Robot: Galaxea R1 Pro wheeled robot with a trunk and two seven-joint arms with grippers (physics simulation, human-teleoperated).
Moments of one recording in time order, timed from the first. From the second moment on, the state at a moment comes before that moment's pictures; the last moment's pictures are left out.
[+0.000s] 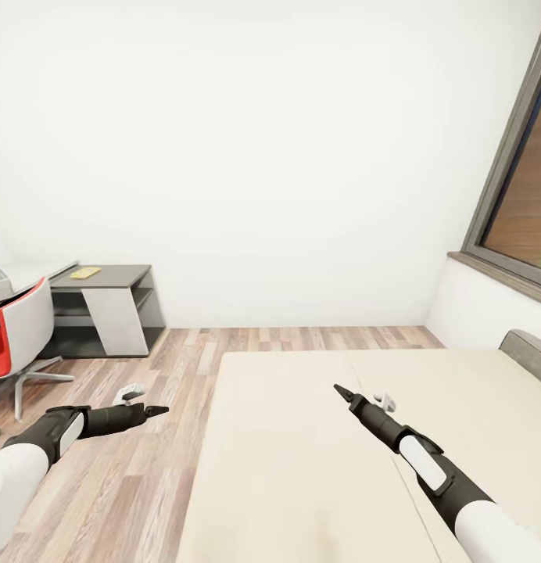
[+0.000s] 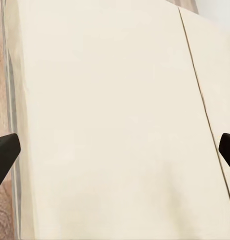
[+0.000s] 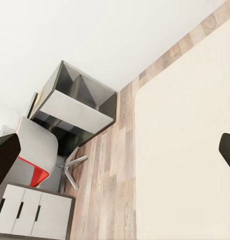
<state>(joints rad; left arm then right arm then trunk) -0.88 0.33 0.29 -0.22 -0.13 0.44 -0.86 -0.61 -0.19 0.24 -0.60 -1.05 0.19 0.46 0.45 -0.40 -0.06</state>
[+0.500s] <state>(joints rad) -0.88 0.33 0.29 -0.22 -0.13 0.44 -0.86 -0.61 -0.19 0.24 -0.60 -1.05 0.19 0.46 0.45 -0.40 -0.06</state>
